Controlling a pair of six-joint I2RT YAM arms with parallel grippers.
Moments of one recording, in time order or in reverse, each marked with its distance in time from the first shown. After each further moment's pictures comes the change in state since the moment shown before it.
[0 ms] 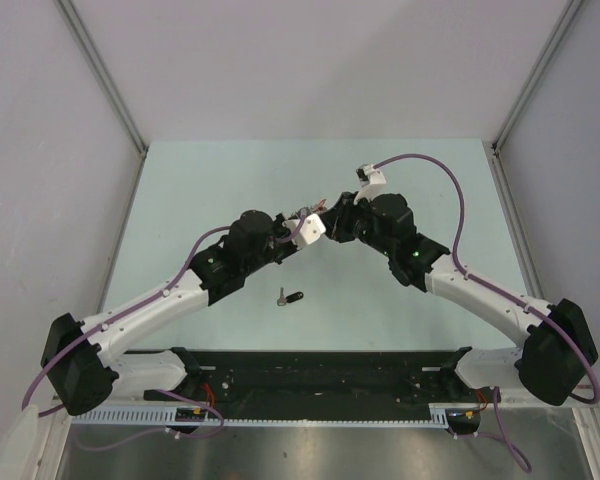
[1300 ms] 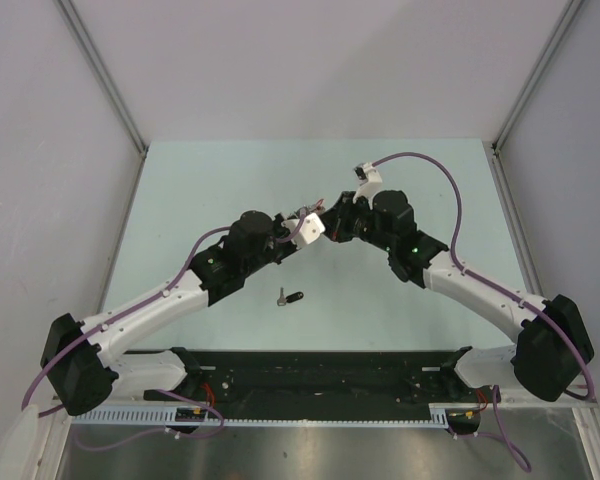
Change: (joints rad) left arm -0.001 -0.002 -0.005 0.000 -0.020 -0.009; right arm -0.037 0.027 0.002 0.032 -0.139 0.066
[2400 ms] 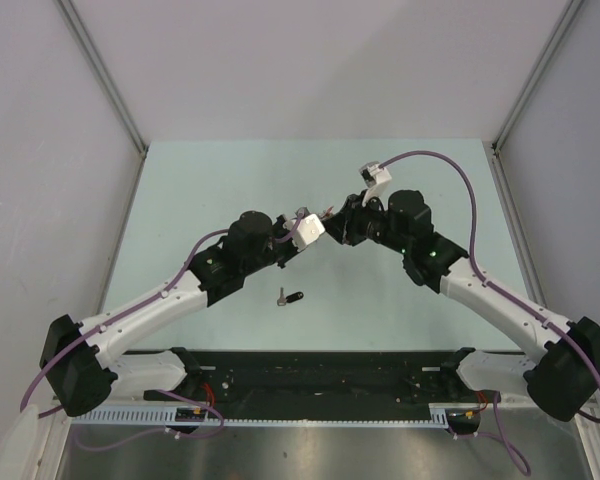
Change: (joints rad) left arm -0.002 -0.008 0.002 -0.007 0.101 -0.071; right arm -0.021 -0.120 0.007 -0.127 -0.048 -0.216
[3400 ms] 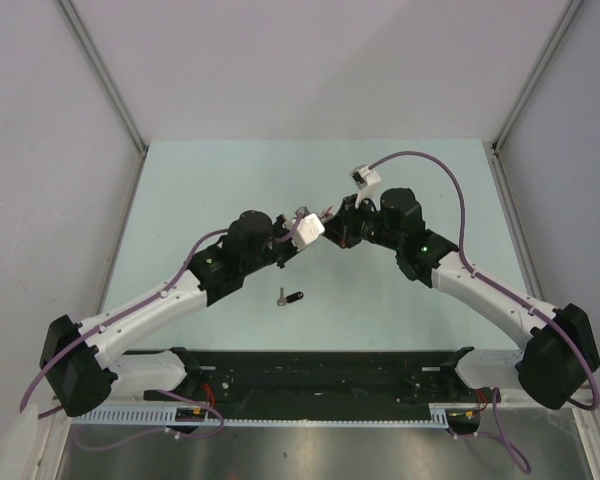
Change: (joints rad) left arm 0.001 0.000 0.002 -0.011 -0.001 -0.001; right arm -0.015 0.079 0.000 0.019 -0.091 0.044
